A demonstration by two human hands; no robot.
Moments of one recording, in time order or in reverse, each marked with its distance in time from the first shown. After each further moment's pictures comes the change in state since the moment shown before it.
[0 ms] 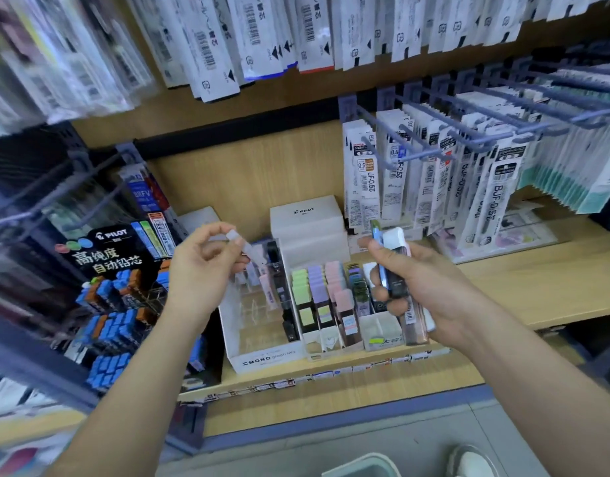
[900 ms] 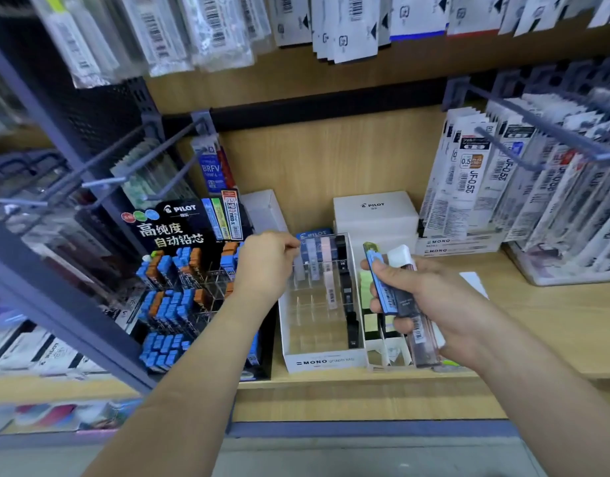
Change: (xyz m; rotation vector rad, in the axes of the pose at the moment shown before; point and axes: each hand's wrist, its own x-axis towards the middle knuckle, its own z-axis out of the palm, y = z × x) left_hand 0.055 -0.058 -0.019 0.827 -0.042 0.244; right_hand 0.035 0.023 0.084 -0.081 -0.061 0.122
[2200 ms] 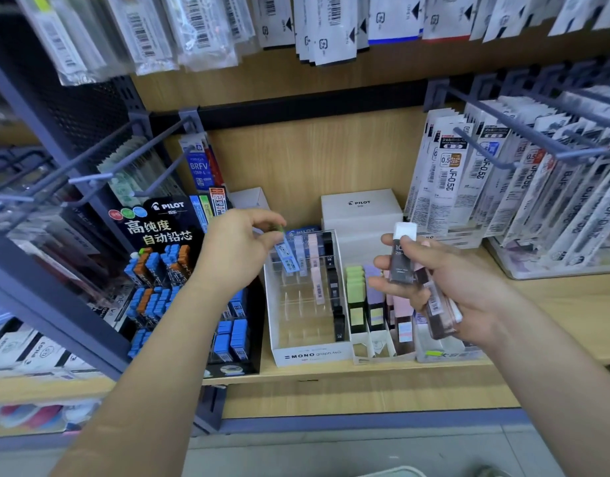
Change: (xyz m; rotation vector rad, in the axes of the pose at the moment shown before) left_hand -0.014 0.025 -0.059 -0.266 -0.044 -0.050; right_hand -0.011 -0.019 -0.026 0.214 0.033 0.075
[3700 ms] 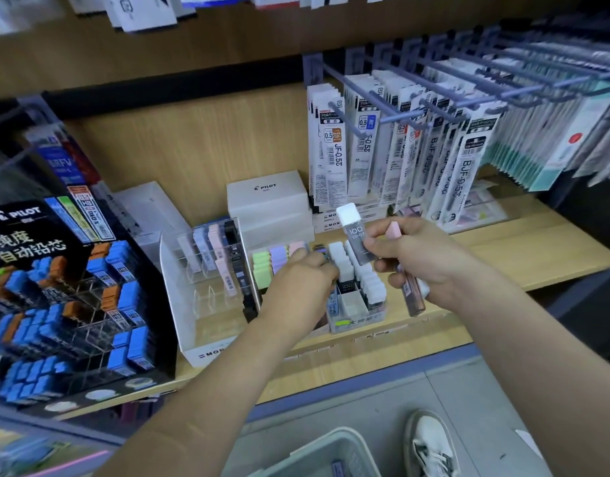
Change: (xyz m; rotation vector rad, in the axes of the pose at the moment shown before) left_hand -0.048 0.055 0.182 0.358 -0.256 0.621; right_hand -0.009 -0.011 -0.092 -0.413 0.220 -0.192
